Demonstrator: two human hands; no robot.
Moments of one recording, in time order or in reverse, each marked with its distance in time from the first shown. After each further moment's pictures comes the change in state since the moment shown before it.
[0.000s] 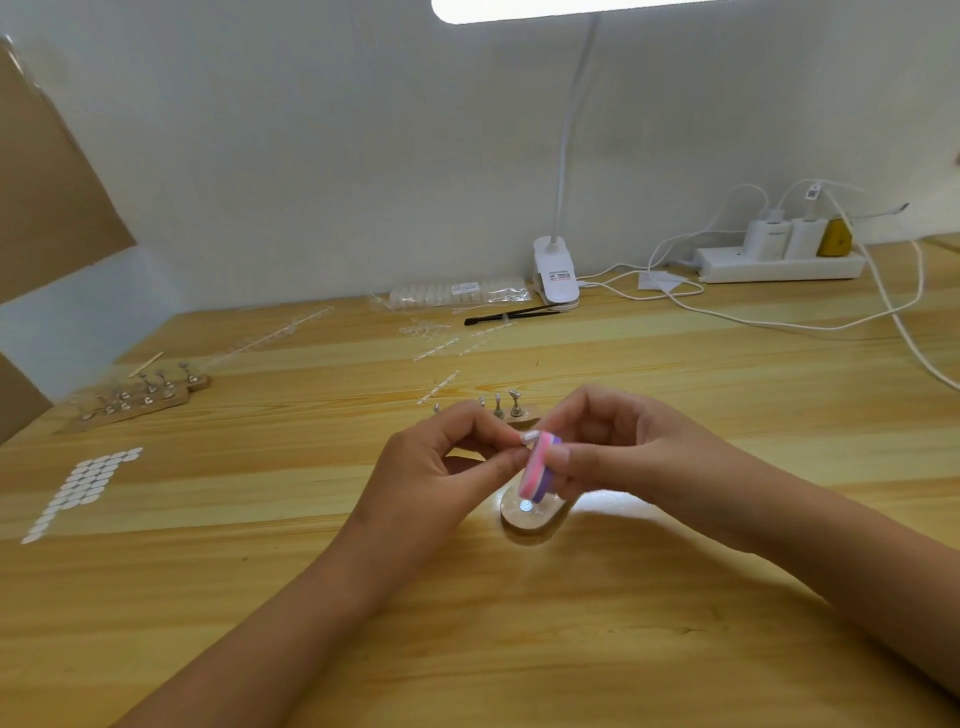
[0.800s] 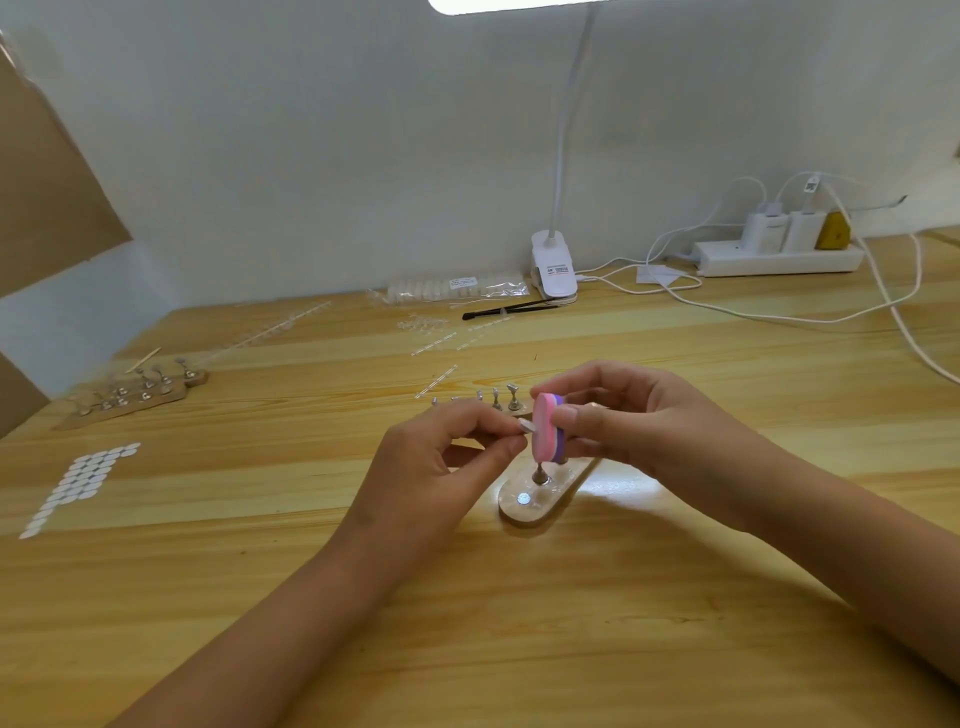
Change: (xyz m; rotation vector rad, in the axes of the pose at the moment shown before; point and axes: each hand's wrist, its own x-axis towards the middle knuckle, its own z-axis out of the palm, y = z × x) left_hand -0.001 -0.003 0.002 0.120 0.038 0.079; right_hand 0.002 -0.003 -0.007 -0.032 0.099 -0.029
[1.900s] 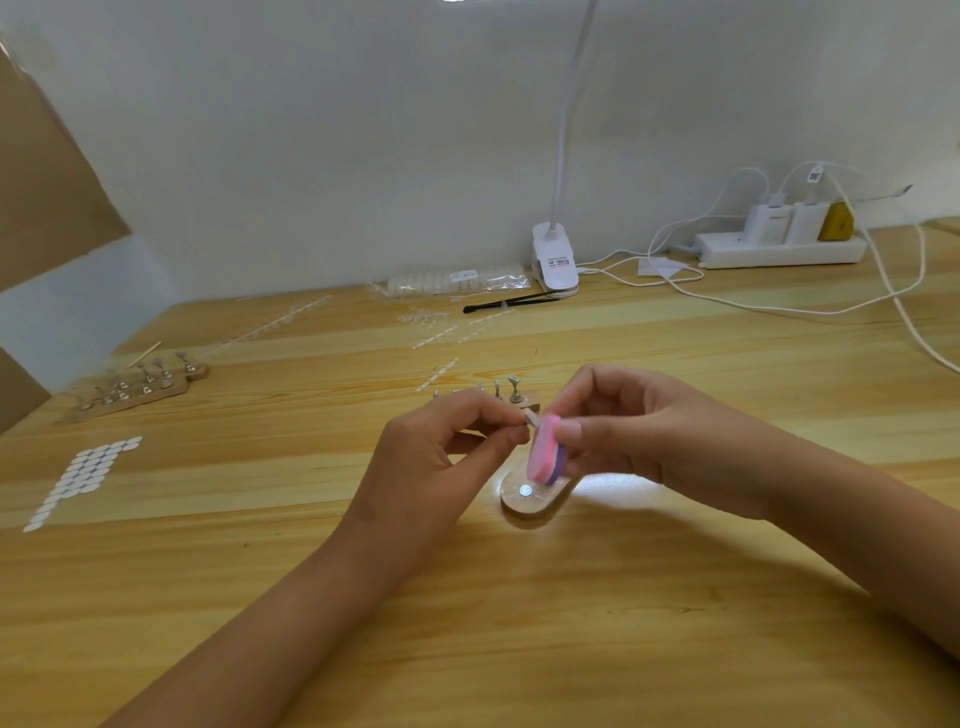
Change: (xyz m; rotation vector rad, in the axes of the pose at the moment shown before) left_hand 0.000 -0.002 -0.001 0.011 0.007 0.103; right_hand -0.002 0.000 -0.001 0.110 -0.145 0.058
